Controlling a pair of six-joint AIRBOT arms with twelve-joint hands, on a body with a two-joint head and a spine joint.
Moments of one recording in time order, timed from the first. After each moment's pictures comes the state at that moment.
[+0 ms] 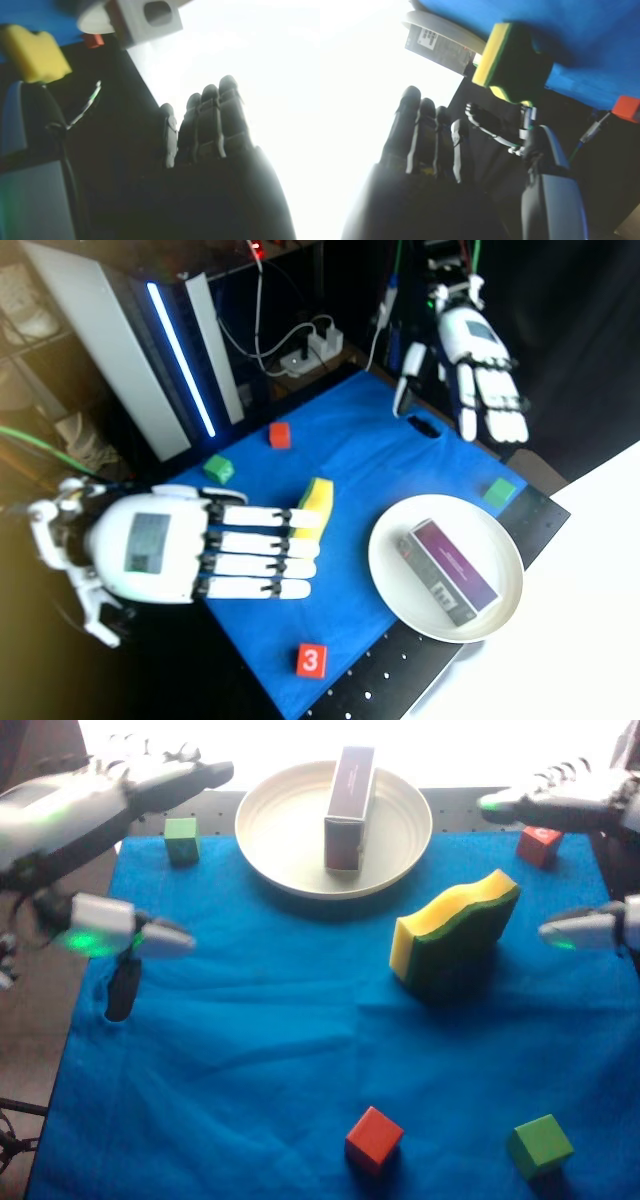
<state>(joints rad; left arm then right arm) 0.81 -0.88 1.10 -0.04 -0.76 0.93 -0.84 -1.00 1.38 -0.37 0.90 -0.26</state>
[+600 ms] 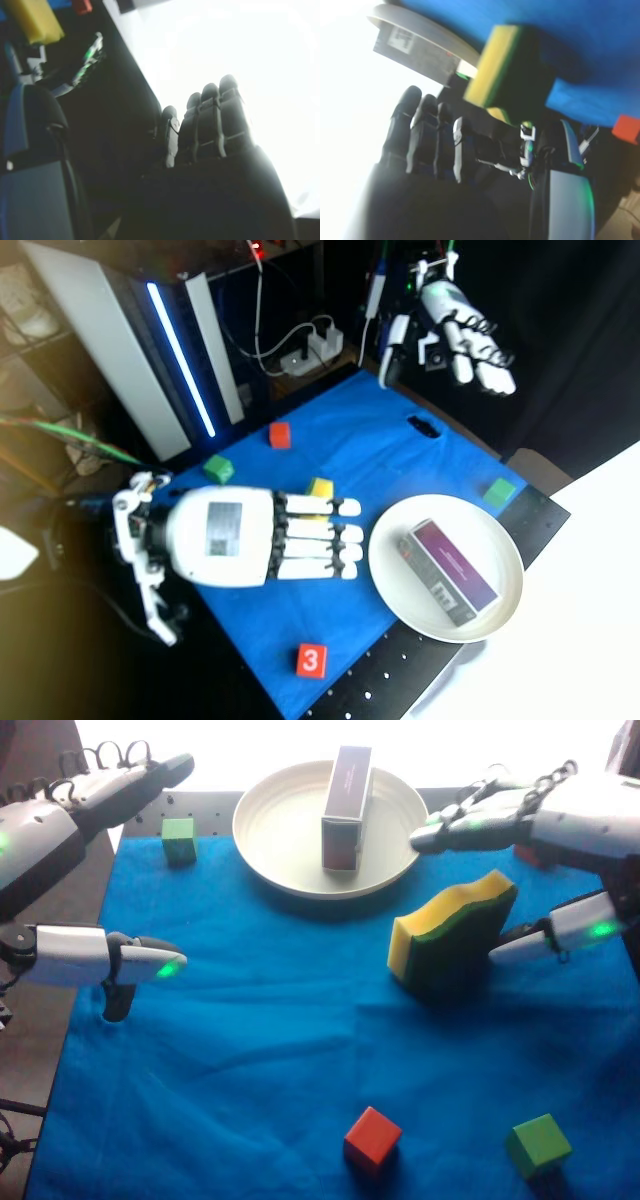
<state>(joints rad) 0.95 -0.86 1.03 -0.18 -1.00 0.91 -0.71 -1.14 1.49 -0.62 0.72 -0.17</state>
